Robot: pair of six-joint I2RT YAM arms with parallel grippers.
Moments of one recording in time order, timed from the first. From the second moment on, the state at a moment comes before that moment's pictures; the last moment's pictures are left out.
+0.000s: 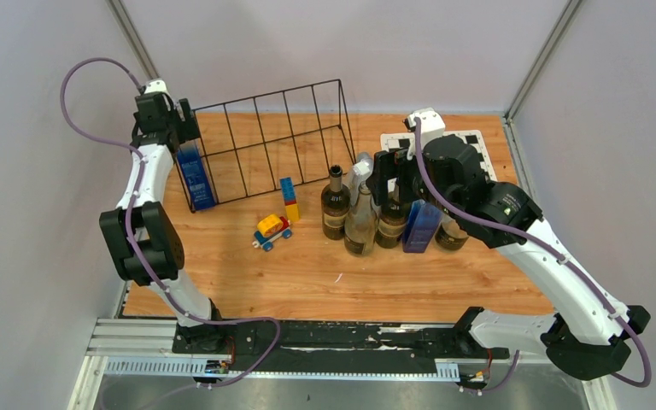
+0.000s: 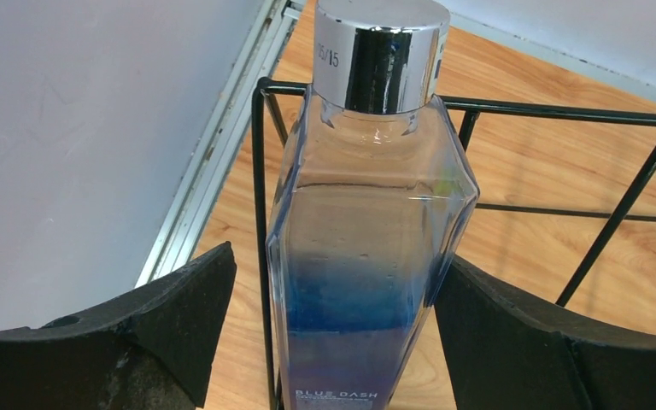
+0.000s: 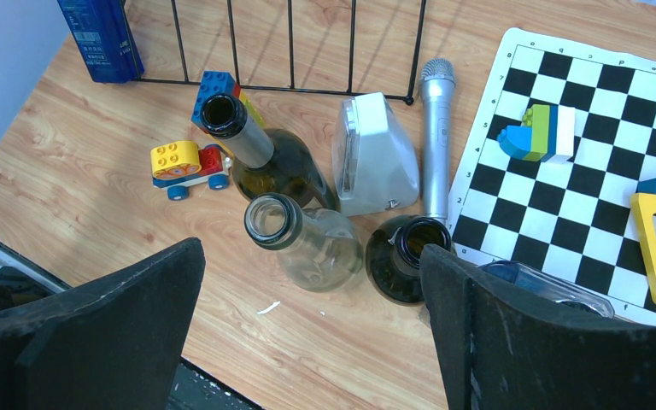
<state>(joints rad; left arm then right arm) 0.23 1.71 1.48 -0.28 -0.09 -0.10 0.80 1.15 1.53 -0.83 0.26 0.29</state>
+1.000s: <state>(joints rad) 0.23 1.79 1.51 -0.23 -0.08 -0.08 0.80 1.12 1.52 -0.83 0.26 0.29</state>
